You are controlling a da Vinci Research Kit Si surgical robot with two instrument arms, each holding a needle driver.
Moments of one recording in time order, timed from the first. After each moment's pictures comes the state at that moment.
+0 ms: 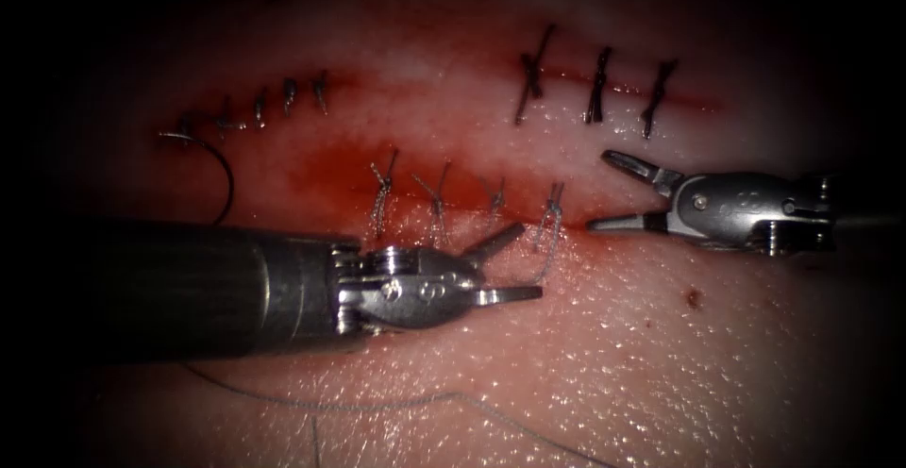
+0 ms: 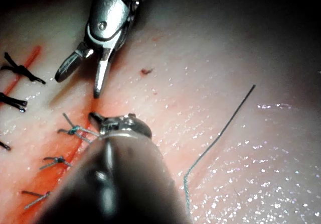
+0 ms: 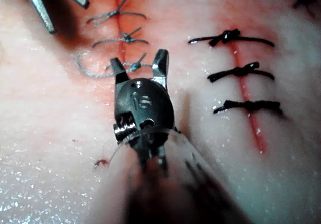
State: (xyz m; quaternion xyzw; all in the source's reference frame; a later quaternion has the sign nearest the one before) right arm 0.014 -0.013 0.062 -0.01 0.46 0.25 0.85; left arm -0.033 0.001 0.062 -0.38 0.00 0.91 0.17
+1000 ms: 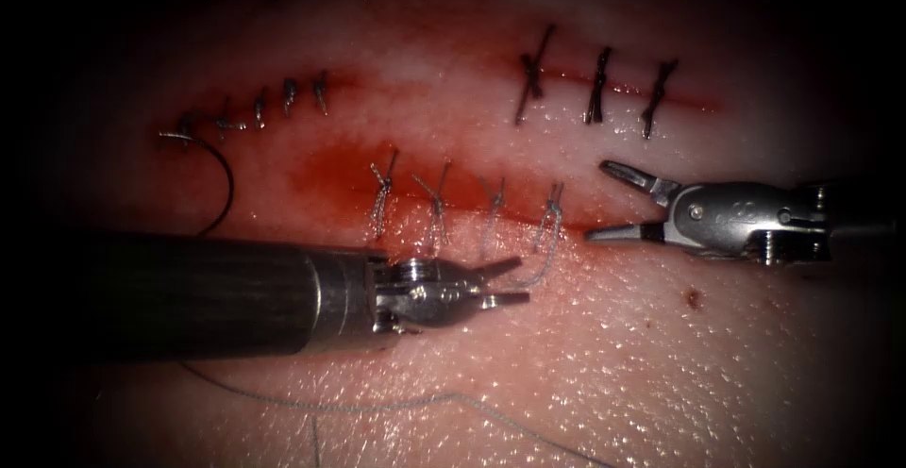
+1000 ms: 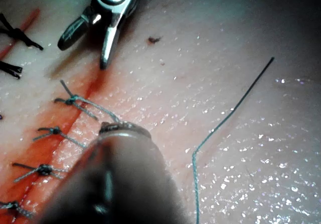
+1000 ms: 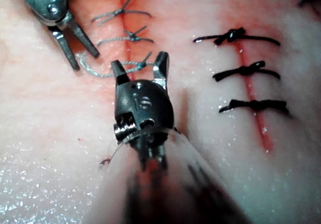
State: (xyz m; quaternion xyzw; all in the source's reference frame) right arm 0.014 -0.014 0.063 0.00 0.45 0.25 0.86; left arm -0.034 -0.001 0.070 -0.34 -0.04 0.93 0.15
